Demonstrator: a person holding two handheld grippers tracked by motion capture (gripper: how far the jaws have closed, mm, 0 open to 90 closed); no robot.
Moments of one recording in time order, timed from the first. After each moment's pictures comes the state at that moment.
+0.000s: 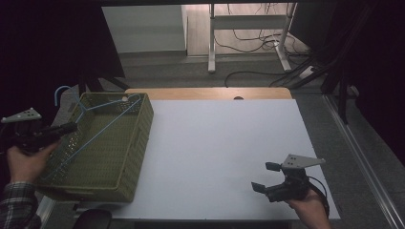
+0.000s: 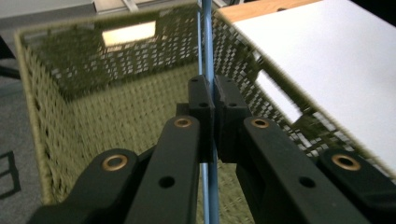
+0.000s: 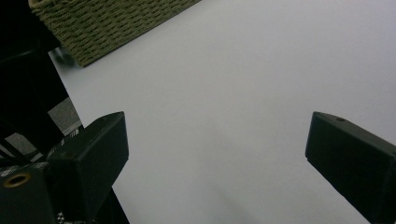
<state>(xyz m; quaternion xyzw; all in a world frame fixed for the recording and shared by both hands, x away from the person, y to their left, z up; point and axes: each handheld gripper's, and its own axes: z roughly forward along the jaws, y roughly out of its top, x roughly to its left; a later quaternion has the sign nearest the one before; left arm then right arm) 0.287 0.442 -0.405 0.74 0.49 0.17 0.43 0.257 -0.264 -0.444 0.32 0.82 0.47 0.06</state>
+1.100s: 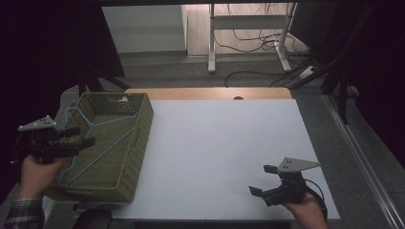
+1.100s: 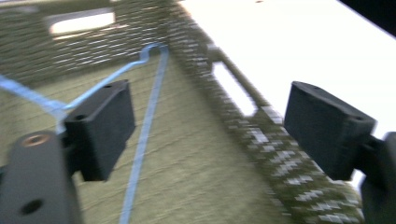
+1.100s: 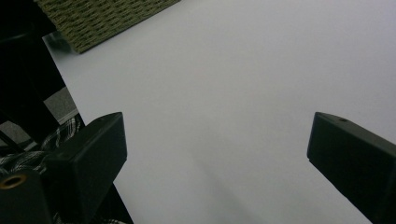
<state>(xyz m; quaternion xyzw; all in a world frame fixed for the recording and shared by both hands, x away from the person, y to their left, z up) 0.262 0.385 -0.395 0.75 0.47 0.14 0.44 0.251 -0.256 -0.449 0.31 0.83 0.45 0.07</state>
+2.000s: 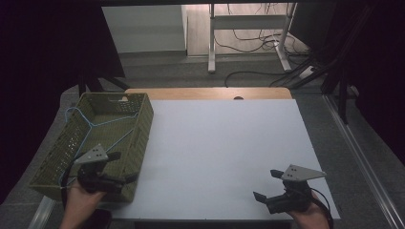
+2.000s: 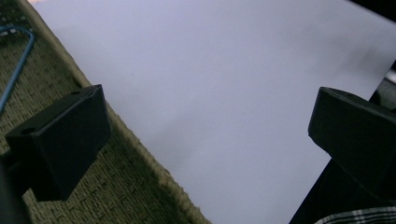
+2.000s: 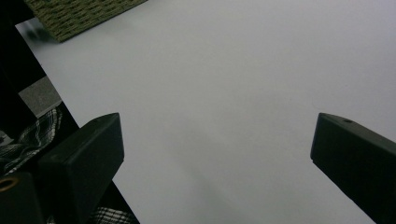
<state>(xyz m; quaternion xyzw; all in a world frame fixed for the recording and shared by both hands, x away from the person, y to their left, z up) 0.222 0.269 -0.435 0.80 0.40 0.12 0.43 0.230 -0.264 -0.449 0.32 0.83 0.44 0.11</state>
